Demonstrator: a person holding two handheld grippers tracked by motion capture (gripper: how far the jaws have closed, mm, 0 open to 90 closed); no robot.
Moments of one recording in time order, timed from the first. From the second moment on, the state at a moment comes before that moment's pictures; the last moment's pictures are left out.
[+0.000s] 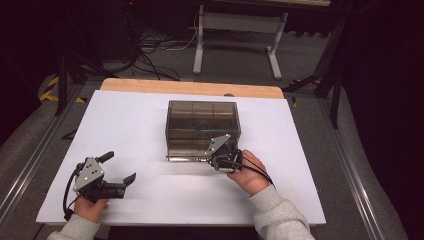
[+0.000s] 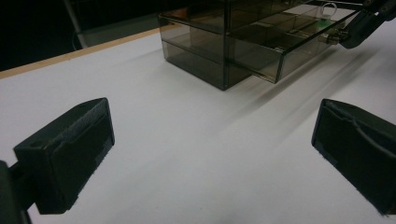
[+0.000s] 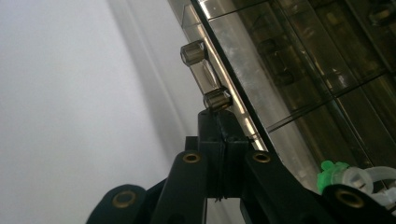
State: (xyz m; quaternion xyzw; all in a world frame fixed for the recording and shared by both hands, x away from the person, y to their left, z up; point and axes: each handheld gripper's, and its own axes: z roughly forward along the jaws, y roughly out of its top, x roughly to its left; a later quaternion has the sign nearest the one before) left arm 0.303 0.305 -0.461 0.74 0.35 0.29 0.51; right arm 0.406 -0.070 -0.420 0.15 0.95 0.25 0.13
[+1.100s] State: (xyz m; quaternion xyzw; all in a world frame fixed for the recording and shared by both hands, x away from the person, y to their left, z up) left arm 0.303 0.305 -0.461 0.74 0.35 0.28 0.51; right arm 0.421 -0.070 -0.425 0.21 0.92 0.29 0.18
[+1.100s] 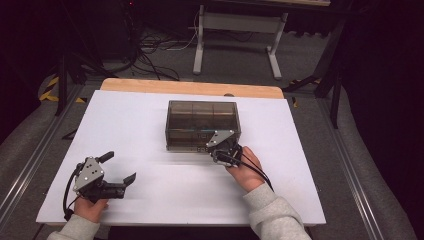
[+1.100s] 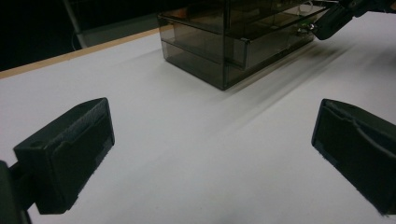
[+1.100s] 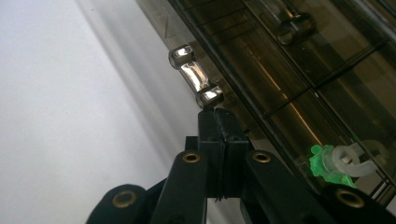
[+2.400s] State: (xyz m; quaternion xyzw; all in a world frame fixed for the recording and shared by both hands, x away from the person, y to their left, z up) left arm 0.303 0.305 -0.461 0.74 0.35 0.28 0.51; right arm 0.436 -0.065 -0.434 0.26 0.89 0.31 0.22
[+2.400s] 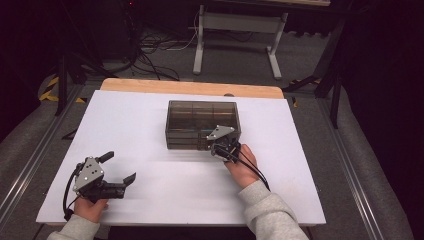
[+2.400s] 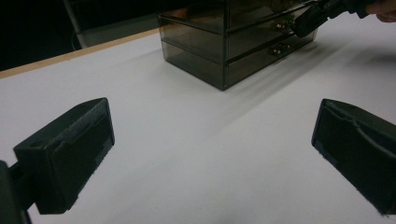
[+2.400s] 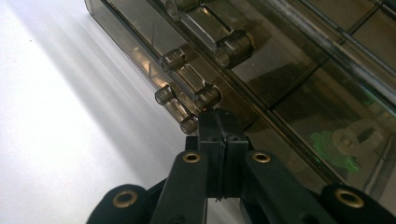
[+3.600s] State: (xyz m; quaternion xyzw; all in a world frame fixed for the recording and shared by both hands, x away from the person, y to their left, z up) left arm 0.303 0.305 -0.461 0.74 0.35 0.29 0.51; right arm 0.406 -0.086 -0.395 0.23 0.87 0.39 0.22
